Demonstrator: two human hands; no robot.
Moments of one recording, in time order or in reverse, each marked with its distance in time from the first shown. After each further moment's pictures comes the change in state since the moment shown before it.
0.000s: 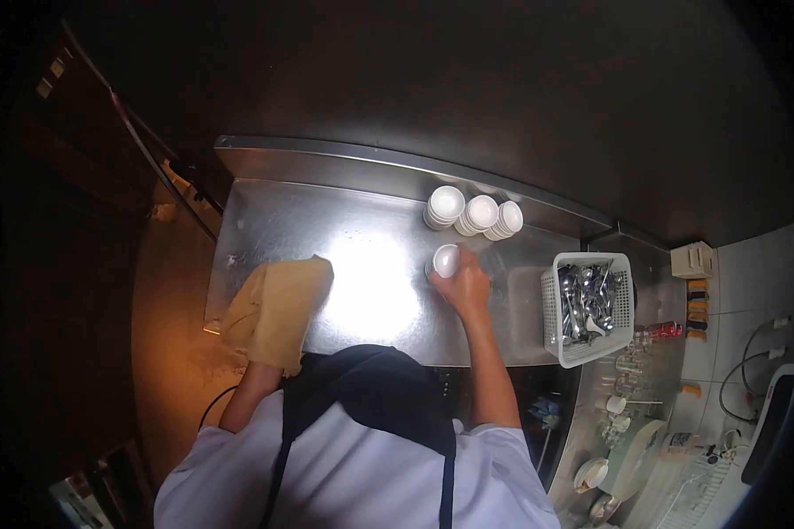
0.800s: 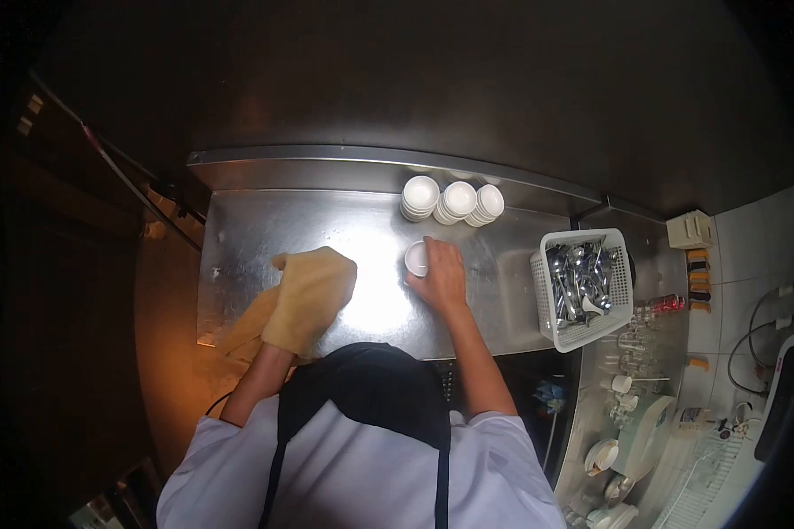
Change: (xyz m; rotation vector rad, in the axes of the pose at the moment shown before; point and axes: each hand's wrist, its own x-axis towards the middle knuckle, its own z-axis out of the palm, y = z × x) left_hand 0.040 0.071 0.009 -0.854 -0.142 -0.038; right_hand -0.005 0.010 0.012 -0.014 0.080 -0.218
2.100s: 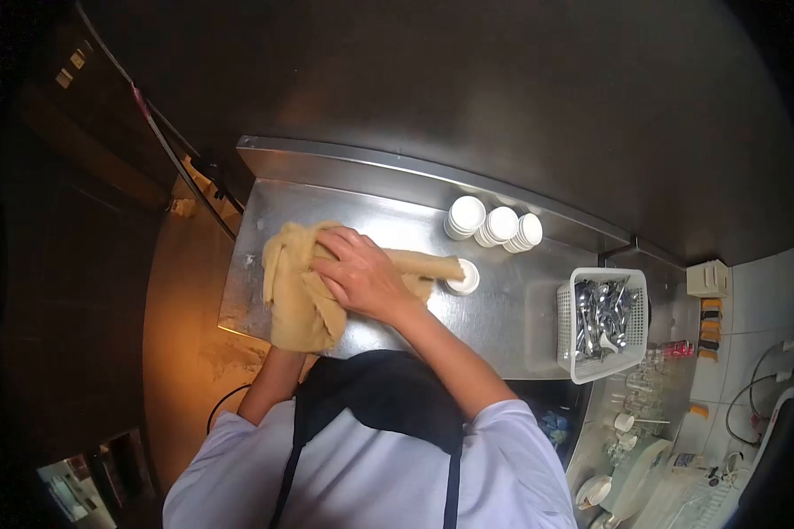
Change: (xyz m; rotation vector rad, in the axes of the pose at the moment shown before) left_hand -0.036 -0.035 -0.037 -1.156 0.389 -0.035; right_hand 0.083 -0.212 -0.033 0.536 -0.046 -0.684
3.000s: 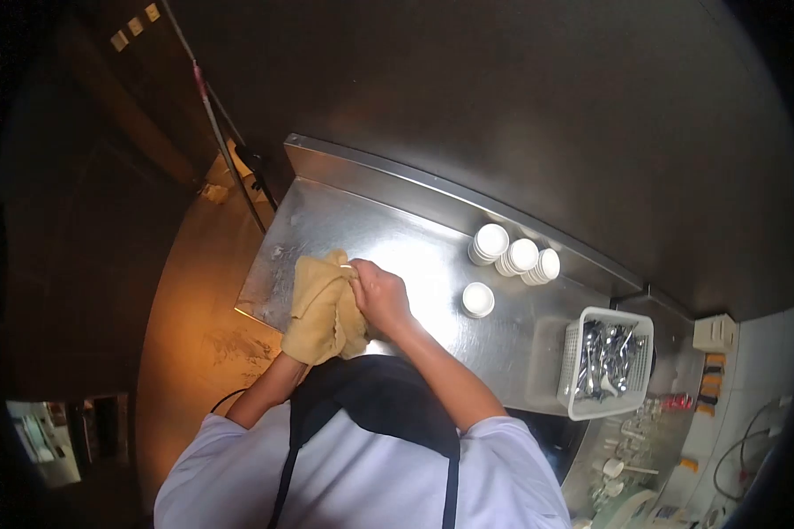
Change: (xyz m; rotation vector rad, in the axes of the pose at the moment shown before) left_hand -0.041 0.006 -0.019 0.370 0.107 -0.165; right_hand -0.038 0.000 0.051 0.146 0.041 0.379
